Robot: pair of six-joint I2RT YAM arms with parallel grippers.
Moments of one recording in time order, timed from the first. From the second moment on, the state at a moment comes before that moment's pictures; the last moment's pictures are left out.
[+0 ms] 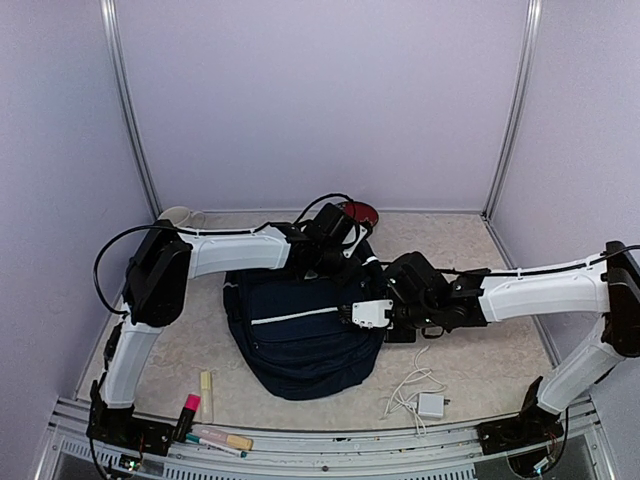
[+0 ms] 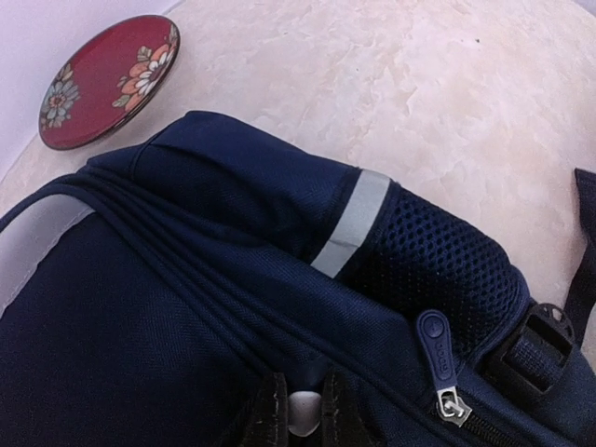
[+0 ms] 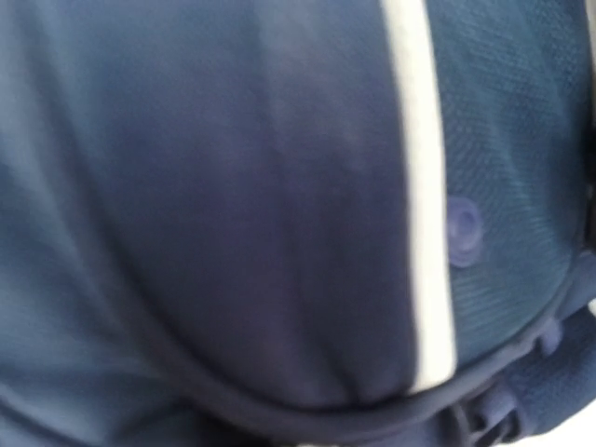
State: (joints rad) left arm -0.87 2.31 1.89 -0.35 -0.16 0.03; right arm 0.95 1.50 0.87 -0.22 0.16 -0.78
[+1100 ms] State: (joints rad) left arm -0.83 2.12 1.65 -0.28 -0.18 -0.06; right arm 1.03 1.62 1.16 -0.57 -0.06 0.03
